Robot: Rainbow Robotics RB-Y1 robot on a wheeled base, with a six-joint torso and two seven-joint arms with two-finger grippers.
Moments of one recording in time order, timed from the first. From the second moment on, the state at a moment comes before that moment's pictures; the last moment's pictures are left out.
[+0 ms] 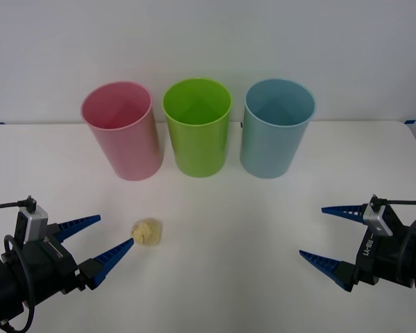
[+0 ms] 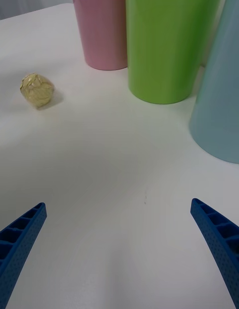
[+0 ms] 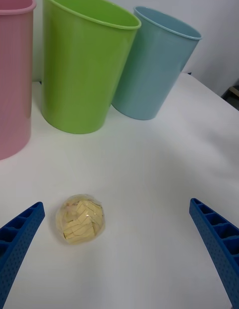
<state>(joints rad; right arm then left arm) 0.23 -0.44 -0.27 -1.97 1.67 -1.21 -0.35 0.43 0.33 0.25 -2.13 -1.60 -1.02 0.65</state>
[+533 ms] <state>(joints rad) 0.23 -0.44 -0.27 -1.97 1.67 -1.21 -0.35 0.46 0.39 0.29 -2.14 -1.60 -1.04 0.66</state>
